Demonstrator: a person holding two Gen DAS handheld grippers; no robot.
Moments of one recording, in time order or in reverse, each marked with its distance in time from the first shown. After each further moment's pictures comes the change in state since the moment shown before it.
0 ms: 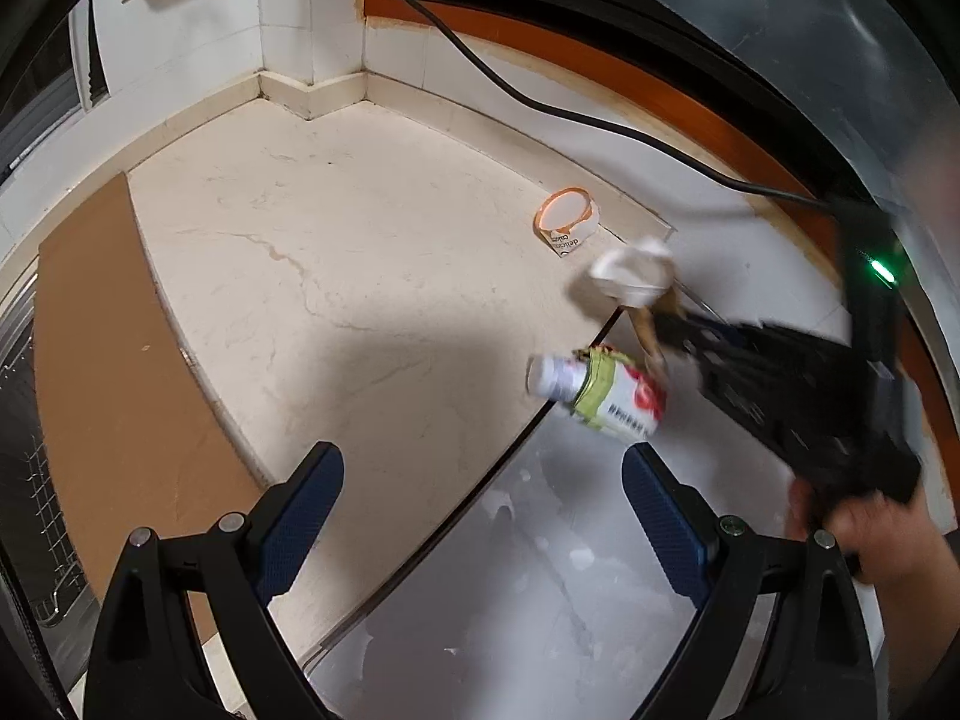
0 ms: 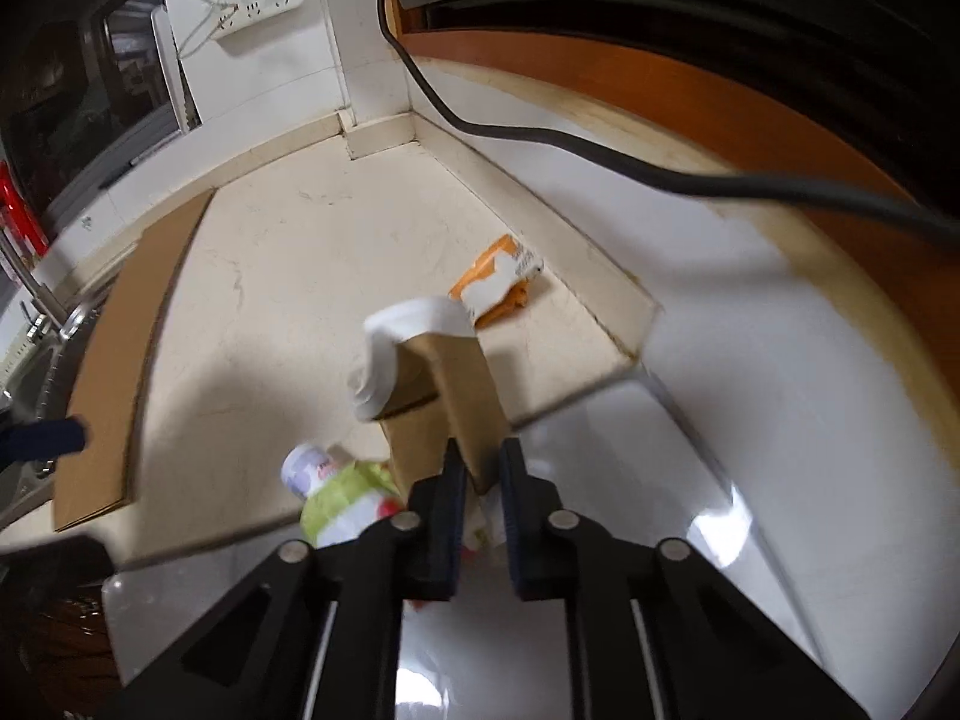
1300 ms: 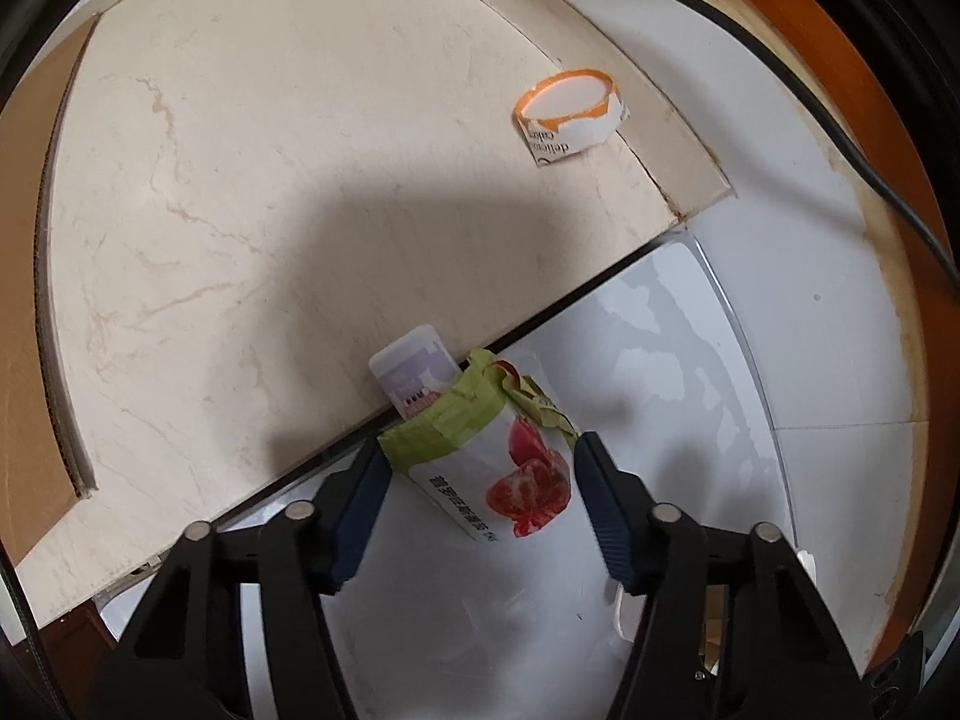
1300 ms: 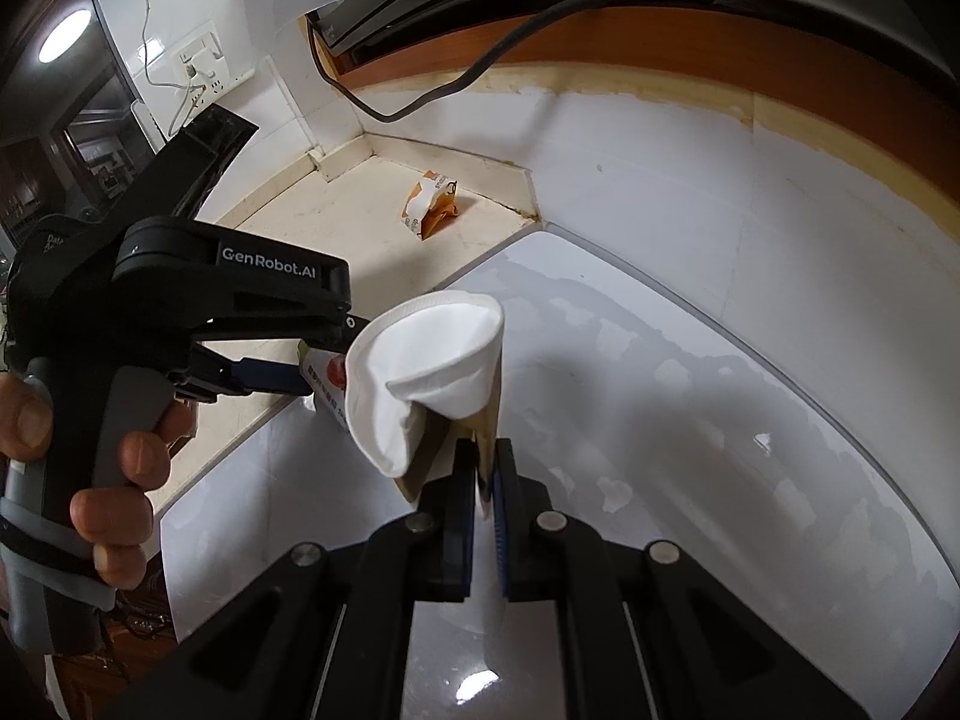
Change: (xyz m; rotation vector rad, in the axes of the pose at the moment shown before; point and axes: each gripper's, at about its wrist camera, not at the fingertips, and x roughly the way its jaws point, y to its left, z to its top) left arm 0.103 -0.057 0.029 -0.303 0.290 0.001; right arm -0.059 -0.038 -0.094 0.236 -0.050 0.067
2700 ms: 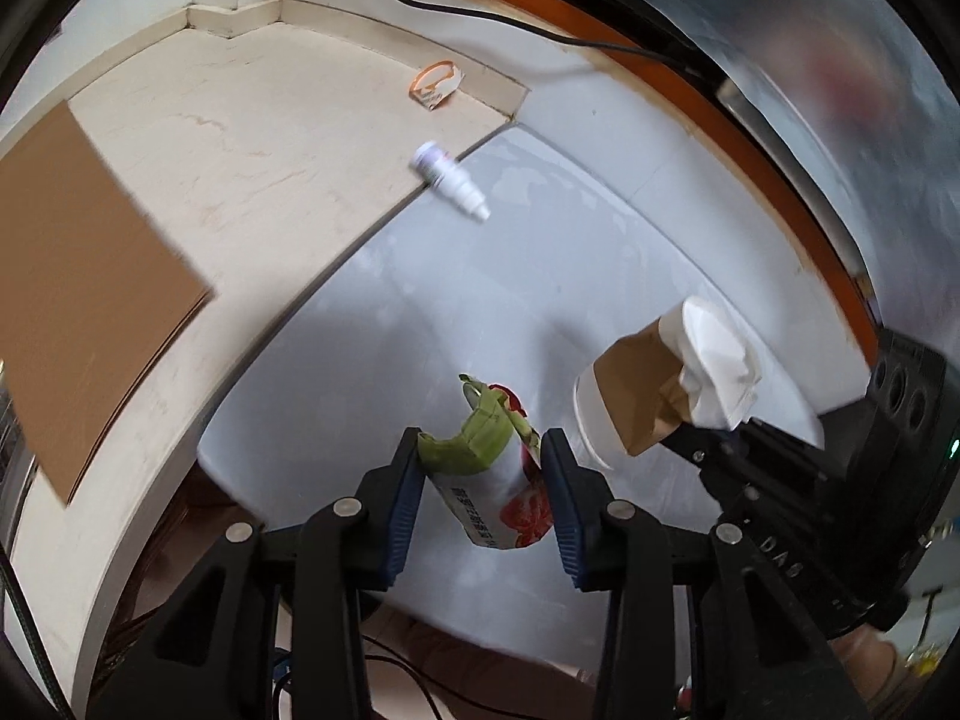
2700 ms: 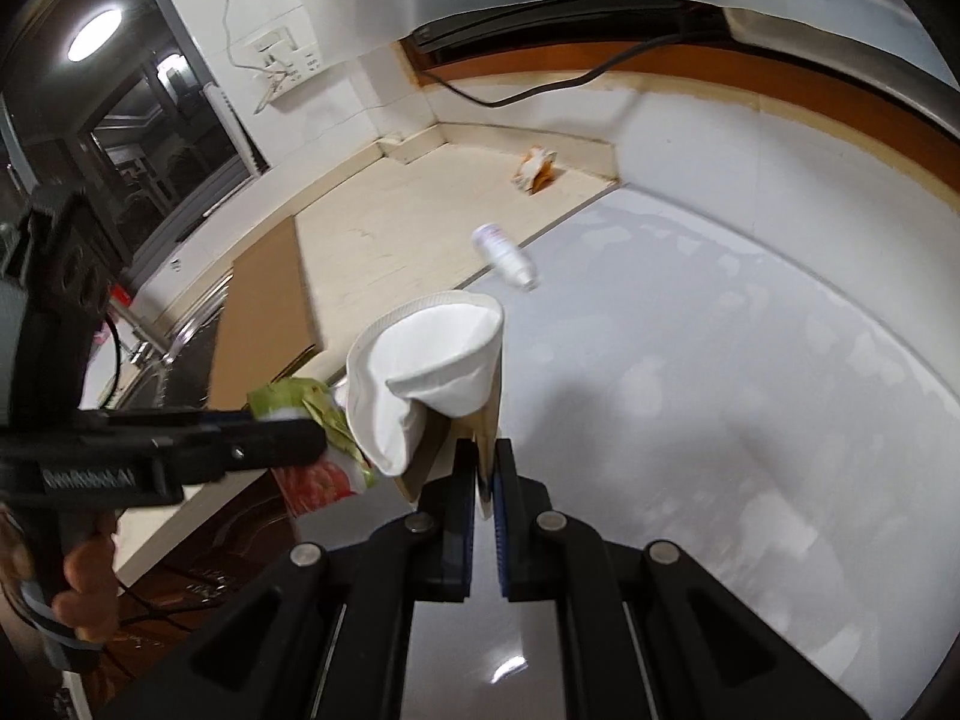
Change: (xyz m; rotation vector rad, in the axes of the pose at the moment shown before) left arm -0.117 0.089 -0.170 0.401 -0.112 -0.197; right arm -0.072 0.083 -0.085 0.011 -0.014 0.069
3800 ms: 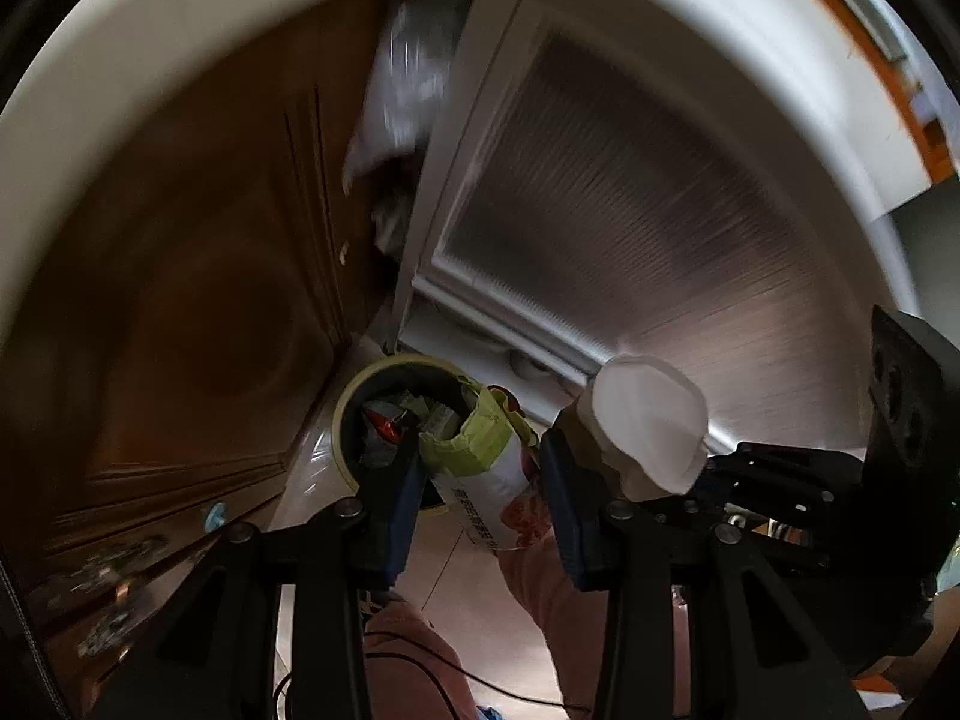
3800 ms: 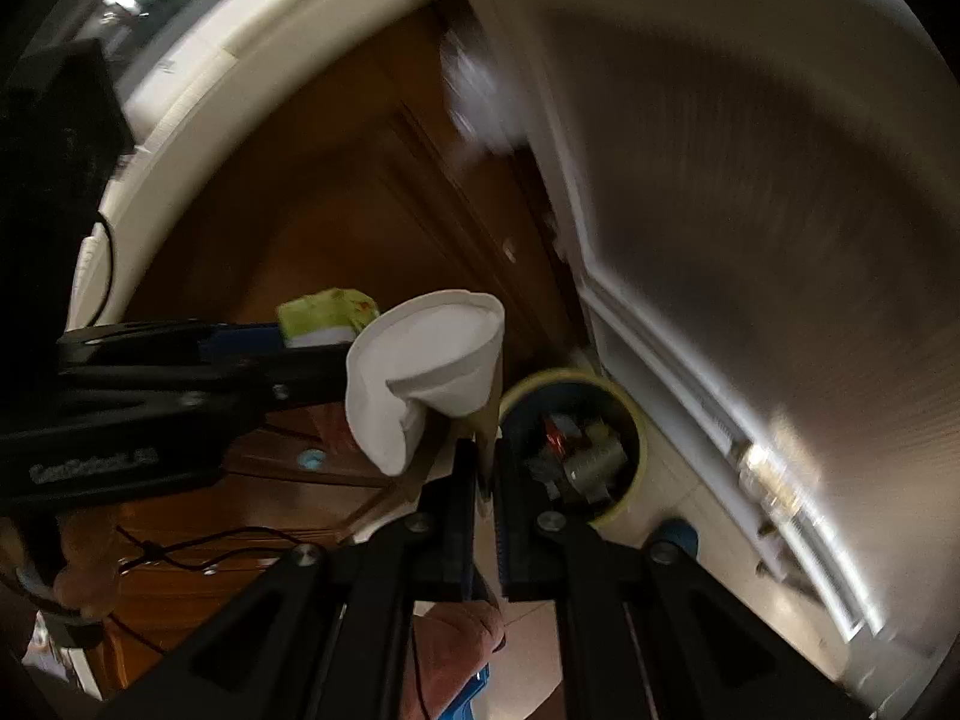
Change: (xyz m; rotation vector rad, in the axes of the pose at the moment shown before) left arm 0.066 0.152 -0.211 0.091 0.197 0.042; right arm 0.126 0.127 -0.235 0.089 0.321 -0.034
